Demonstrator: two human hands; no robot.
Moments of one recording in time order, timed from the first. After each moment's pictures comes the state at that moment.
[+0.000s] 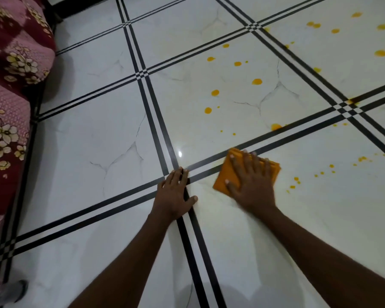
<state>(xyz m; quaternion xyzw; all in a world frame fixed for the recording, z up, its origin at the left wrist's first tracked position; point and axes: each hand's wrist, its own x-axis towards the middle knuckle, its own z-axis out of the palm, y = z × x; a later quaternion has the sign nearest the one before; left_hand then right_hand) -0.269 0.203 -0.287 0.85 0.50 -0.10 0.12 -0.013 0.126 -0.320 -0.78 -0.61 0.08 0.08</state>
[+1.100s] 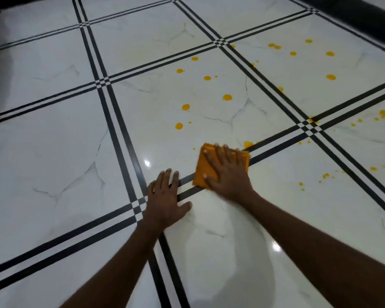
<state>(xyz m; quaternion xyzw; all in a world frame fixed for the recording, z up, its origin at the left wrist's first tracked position) -0.194 0.244 -0.298 0.87 0.46 -0.04 0.14 0.045 0.205 -0.321 -0.75 -0.65 0.07 0.08</state>
